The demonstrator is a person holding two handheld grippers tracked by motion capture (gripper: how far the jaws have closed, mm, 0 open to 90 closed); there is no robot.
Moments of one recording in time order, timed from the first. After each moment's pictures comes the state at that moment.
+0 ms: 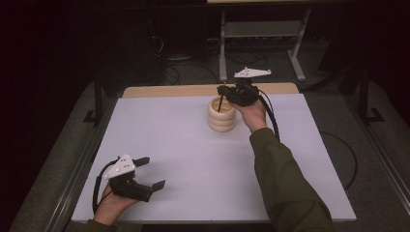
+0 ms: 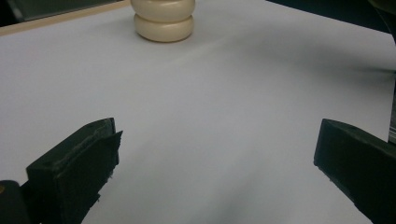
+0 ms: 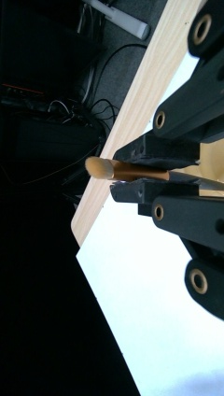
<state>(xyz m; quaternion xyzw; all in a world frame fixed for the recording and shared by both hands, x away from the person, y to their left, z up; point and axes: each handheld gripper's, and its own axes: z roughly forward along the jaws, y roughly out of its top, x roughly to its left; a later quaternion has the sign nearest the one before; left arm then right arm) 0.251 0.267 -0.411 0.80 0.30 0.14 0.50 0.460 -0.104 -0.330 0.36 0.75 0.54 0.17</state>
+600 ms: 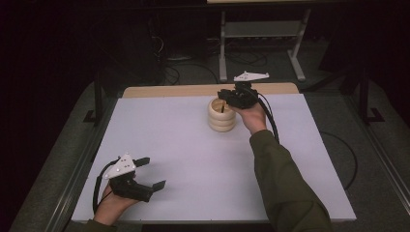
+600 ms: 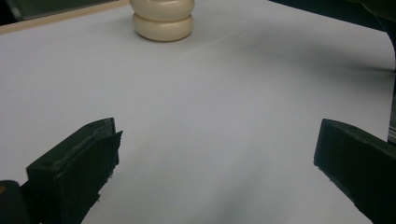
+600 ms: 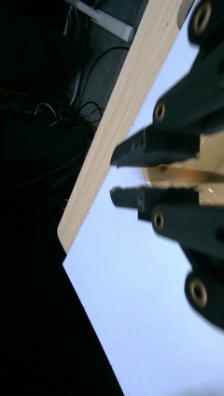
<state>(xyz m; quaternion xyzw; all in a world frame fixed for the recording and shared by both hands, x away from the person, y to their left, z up) 0.251 0.266 -0.412 0.80 0.30 0.14 0.50 0.465 -0.106 -0.345 0.37 0.75 0.52 0.16</state>
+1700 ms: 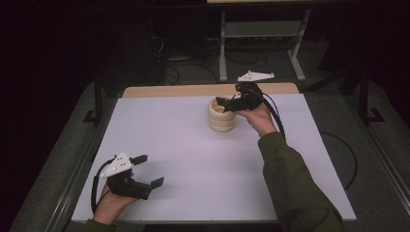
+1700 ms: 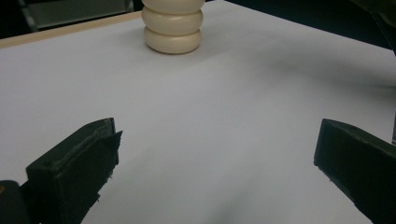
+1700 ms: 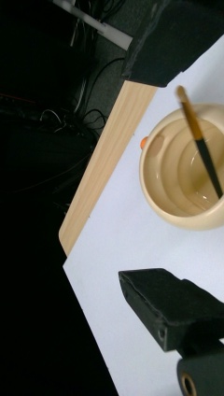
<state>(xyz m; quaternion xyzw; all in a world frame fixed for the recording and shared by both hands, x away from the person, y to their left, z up) 0.250 0.272 -0.405 0.78 0.31 0.15 0.52 0.452 -0.114 -0.335 0.36 0.76 0.51 0.18</state>
